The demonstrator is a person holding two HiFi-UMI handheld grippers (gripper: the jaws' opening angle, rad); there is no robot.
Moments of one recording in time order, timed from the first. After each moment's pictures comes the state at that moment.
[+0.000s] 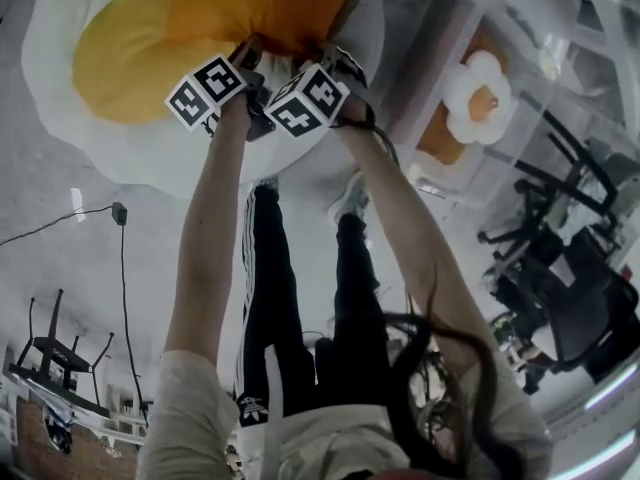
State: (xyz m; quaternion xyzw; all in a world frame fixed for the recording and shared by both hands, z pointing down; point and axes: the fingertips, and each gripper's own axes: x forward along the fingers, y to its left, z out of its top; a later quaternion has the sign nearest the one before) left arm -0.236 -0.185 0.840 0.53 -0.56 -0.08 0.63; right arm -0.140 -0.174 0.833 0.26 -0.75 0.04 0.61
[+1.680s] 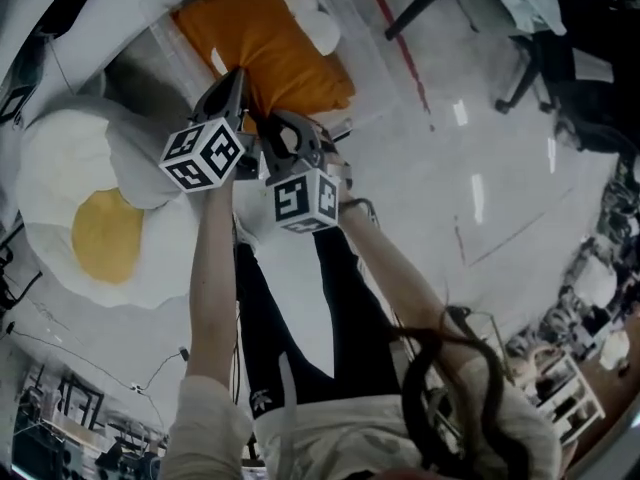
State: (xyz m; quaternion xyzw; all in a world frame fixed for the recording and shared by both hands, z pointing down) left arm 0.338 -0.150 0.623 0.87 -0.28 0.16 0.37; right arm 0.320 -0.058 0.610 0.62 -0.71 0.17 0.30
